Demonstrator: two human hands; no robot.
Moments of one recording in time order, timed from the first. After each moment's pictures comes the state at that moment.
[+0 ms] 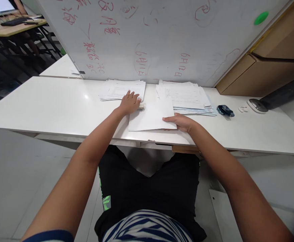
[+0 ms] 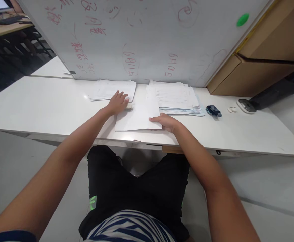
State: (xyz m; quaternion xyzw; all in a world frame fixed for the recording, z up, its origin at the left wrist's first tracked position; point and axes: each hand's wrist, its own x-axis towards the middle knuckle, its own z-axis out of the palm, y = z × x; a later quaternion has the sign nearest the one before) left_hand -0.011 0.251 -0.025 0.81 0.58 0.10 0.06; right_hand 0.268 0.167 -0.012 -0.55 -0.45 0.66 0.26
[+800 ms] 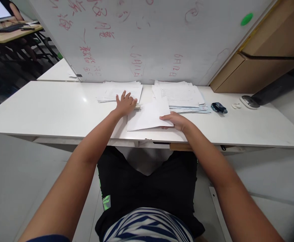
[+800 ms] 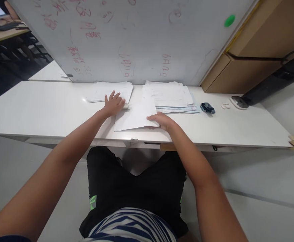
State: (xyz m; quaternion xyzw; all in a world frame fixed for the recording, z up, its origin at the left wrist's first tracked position) left_hand -0.005 0.238 -0.015 0.78 0.62 0.10 0.07; right_hand 0.262 0.161 -0.010 -0.56 -0.40 0.65 0.31
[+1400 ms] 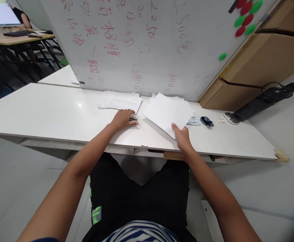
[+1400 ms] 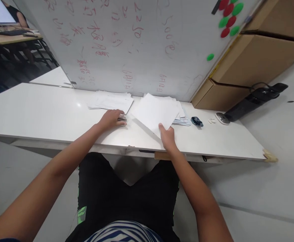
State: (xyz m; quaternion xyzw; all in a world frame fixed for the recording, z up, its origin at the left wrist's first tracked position) left_hand -0.017 0.198 -0.015 0.85 0.51 0.14 0.01; right_hand 0.280 0.120 -0.021 -0.65 -0.41 0.37 0.53
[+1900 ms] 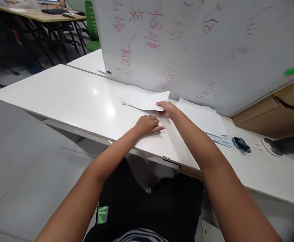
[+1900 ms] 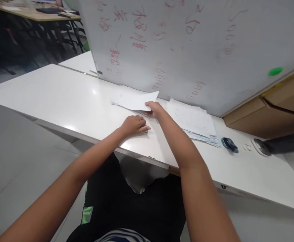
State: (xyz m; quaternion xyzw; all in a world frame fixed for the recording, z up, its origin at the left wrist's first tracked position) left_hand -0.018 0.186 -0.034 0.86 0.45 0.23 -0.06; right_hand 0.101 0.288 0.021 -0.62 -0.45 0.58 0.29
